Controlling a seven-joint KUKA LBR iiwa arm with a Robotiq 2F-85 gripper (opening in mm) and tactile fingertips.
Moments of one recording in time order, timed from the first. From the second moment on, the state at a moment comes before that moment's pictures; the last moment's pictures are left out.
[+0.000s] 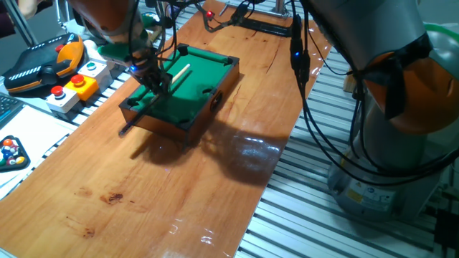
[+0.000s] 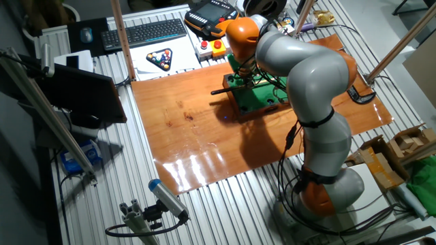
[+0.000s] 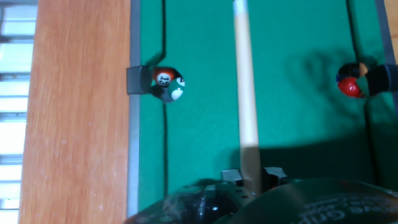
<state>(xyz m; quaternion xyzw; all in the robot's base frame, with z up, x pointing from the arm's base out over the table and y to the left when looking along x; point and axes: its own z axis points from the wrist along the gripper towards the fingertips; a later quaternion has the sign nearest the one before) 0.624 0.014 0.100 0.70 0.70 -0.08 0.08</state>
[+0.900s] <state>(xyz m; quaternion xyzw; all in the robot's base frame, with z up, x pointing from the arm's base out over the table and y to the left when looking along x) 0.613 0.034 0.165 0.64 0.76 -0.06 0.05</state>
